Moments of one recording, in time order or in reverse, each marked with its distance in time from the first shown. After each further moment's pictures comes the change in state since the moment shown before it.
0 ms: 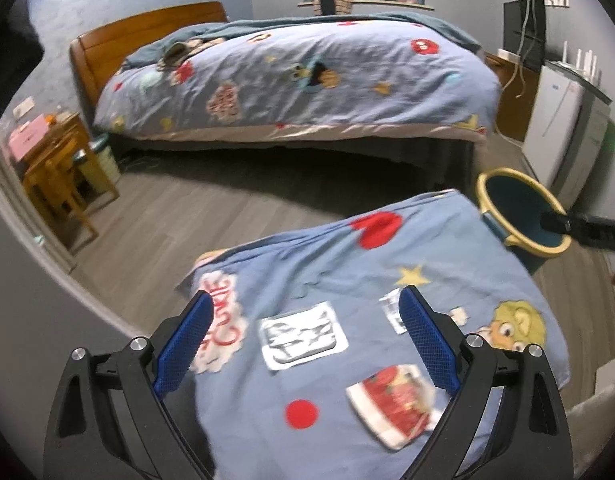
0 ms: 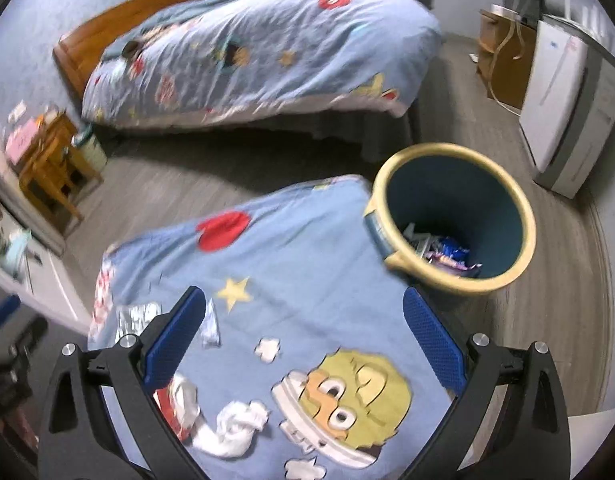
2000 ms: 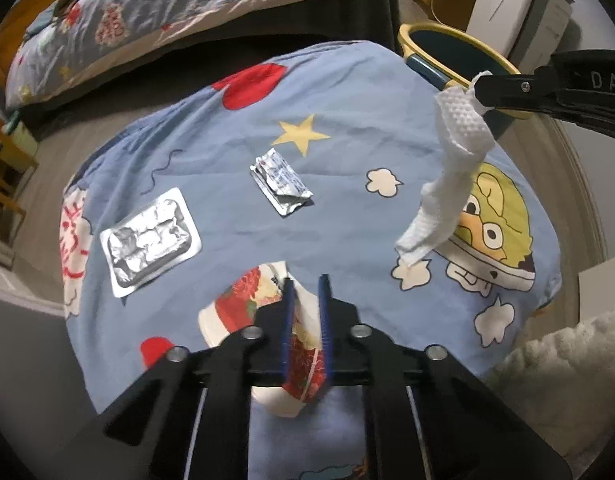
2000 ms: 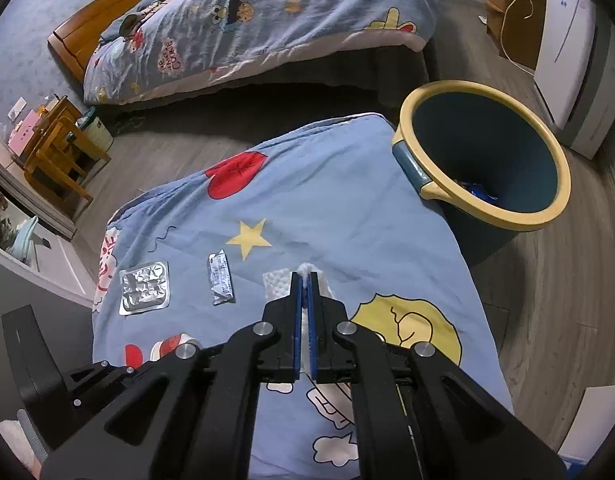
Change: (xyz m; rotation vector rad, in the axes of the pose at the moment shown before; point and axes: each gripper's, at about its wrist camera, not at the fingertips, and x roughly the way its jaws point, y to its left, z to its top) left arm 0.082 -0.113 -0.072 0.185 0.343 -0.203; right arm 0.032 0.005 -0.036 0.065 0.103 0.058
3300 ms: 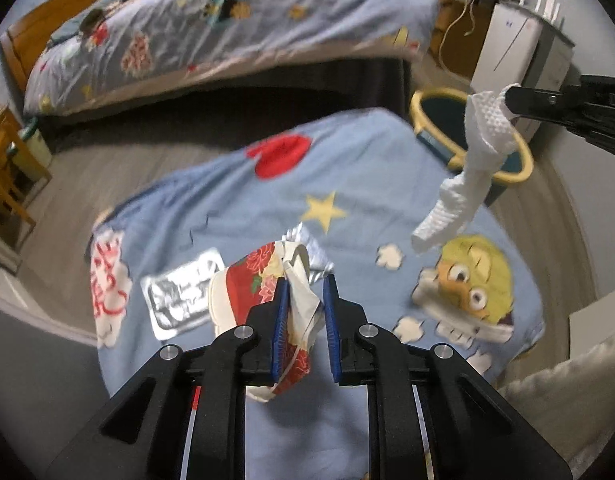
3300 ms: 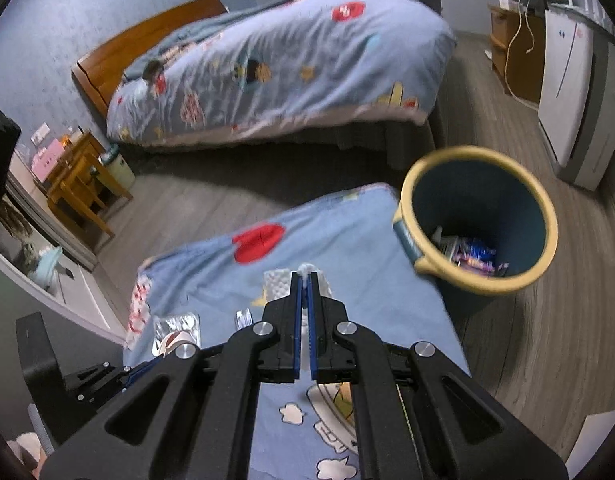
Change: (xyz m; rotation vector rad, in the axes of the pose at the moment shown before) left arm -0.052 0.025 0.028 -0.052 -0.167 0.001; right arm -0.062 -0.006 0.044 -0.007 -0.171 0.073
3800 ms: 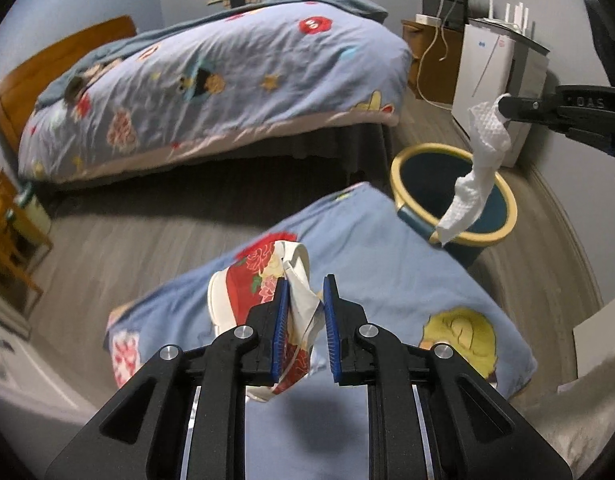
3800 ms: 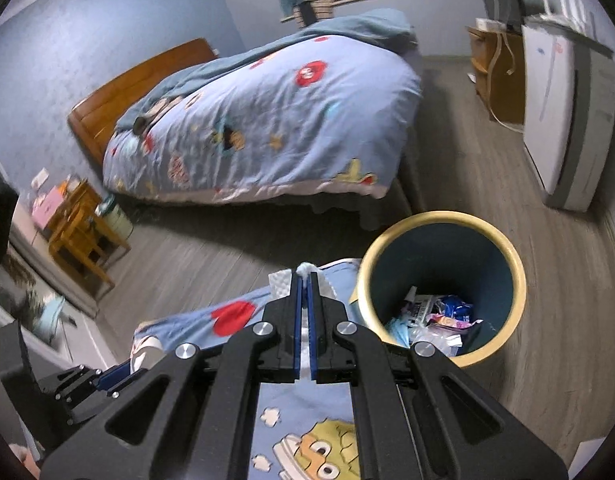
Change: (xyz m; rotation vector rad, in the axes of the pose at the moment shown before) left arm -0.020 -0.025 0.078 0.124 -0.140 0.005; right arm -0.024 -0.070 0.068 0.072 -0.129 0.001
